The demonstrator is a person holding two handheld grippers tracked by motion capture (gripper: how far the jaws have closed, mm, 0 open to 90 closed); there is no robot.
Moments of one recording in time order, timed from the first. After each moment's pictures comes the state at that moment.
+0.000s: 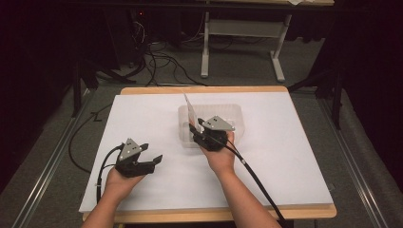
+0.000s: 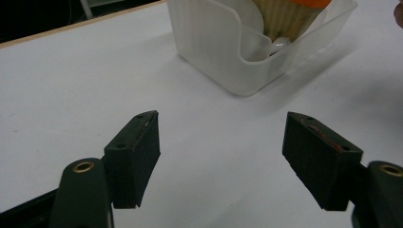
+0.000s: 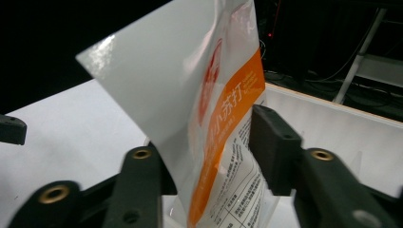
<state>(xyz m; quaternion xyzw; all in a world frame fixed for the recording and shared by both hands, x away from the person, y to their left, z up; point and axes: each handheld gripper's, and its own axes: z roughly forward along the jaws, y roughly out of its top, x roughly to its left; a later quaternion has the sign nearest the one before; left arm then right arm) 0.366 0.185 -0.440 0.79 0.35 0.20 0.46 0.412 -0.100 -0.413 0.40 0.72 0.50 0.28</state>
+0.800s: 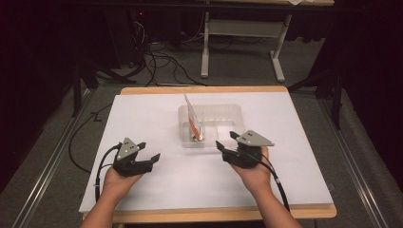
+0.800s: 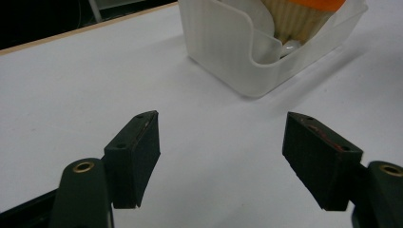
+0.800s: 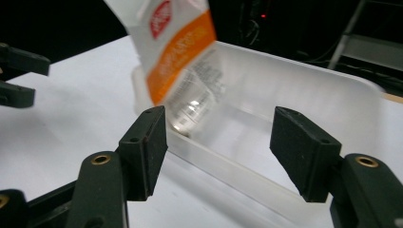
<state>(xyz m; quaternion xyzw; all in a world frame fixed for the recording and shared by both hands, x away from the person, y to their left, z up) 0.367 0.191 -0.438 0.79 0.36 0.21 0.45 0.345 -0.191 -0.397 0.41 0.73 0.48 0.27</state>
